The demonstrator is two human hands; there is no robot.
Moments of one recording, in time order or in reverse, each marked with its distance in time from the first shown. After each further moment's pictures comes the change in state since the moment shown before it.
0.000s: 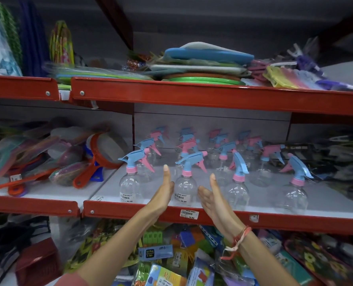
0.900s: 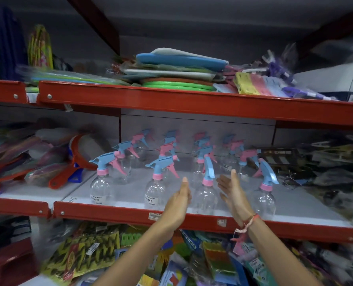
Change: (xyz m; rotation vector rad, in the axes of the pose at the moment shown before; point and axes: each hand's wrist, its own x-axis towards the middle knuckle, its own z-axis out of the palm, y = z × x) left_hand -0.004 0.021 0.115 -0.055 0.058 0.038; right_hand 0.034 -0.011 -0.136 0.101 0.251 -0.107
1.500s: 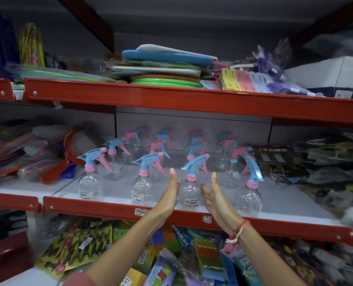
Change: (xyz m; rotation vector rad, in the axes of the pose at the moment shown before) left_hand 0.021 0.004 0.028 -0.040 -0.039 -0.059; right_hand -0.031 -0.001 -0.011 -0.141 -0.312 0.108
